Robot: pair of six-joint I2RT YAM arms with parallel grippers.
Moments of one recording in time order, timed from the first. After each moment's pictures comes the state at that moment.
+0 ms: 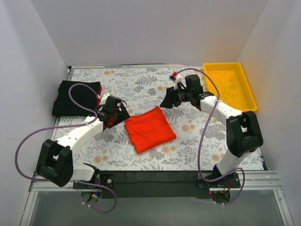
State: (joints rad) left arm -0.43 1.35 0.84 -0.43 -0.27 -0.84; right arm 0.41 1.71 1.17 -0.11 -0.67 0.11
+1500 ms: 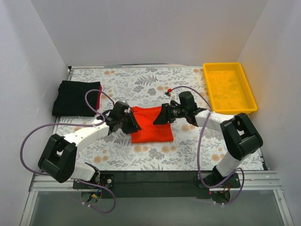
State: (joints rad) left arm -0.55 1.36 0.79 -0.29 0.14 -0.89; right arm 0.52 1.64 0.85 0.21 -0.81 0.46
